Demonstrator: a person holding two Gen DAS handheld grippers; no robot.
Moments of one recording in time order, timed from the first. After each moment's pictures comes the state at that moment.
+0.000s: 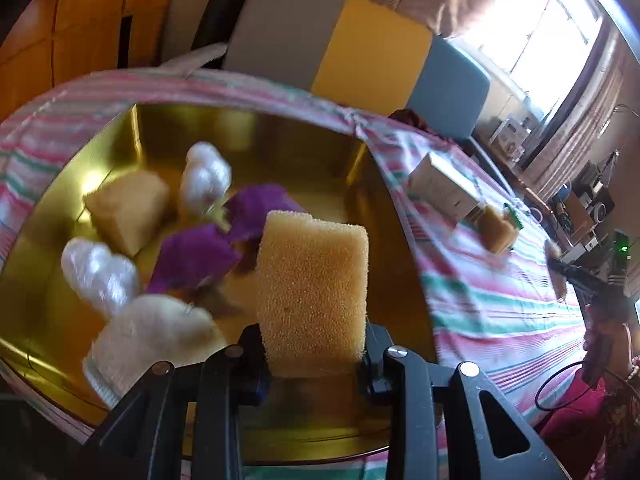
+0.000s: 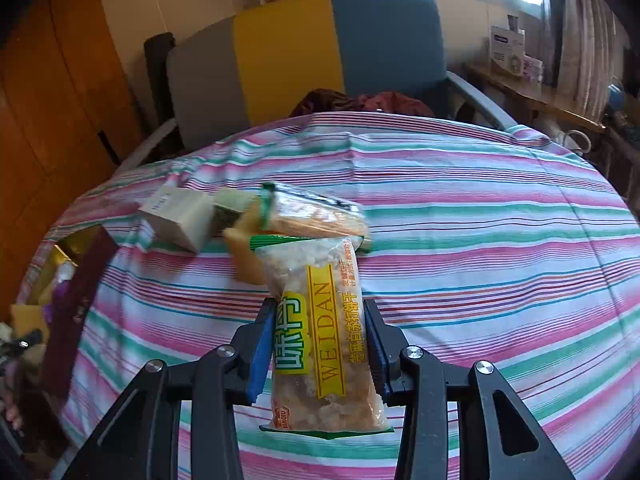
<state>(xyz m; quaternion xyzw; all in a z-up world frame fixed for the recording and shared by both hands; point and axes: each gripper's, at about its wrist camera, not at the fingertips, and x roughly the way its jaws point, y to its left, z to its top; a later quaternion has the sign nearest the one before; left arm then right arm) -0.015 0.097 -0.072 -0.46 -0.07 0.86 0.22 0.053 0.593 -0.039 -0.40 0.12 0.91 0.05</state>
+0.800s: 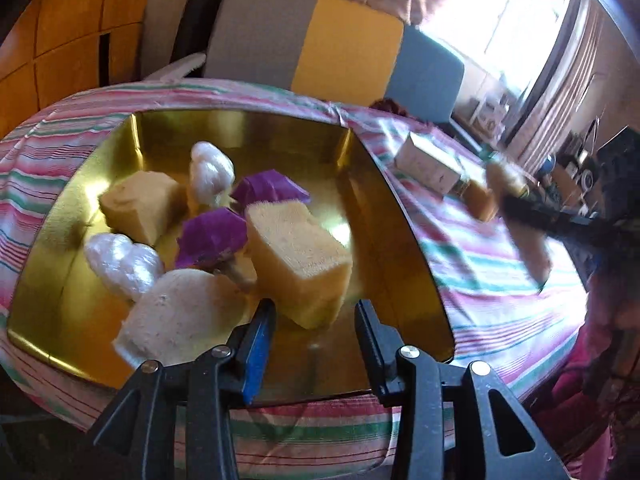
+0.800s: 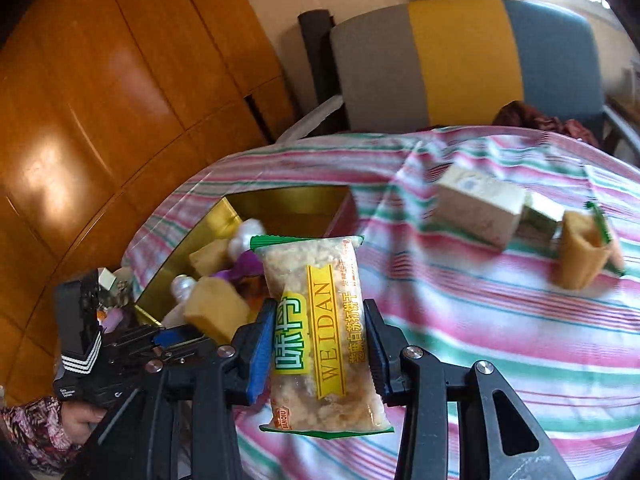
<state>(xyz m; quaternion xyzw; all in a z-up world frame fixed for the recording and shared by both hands) 0.014 0.075 -0.063 -0.43 -0.04 0.86 0.26 0.031 0.353 -0.020 -0.39 0.12 0.90 -0.18</state>
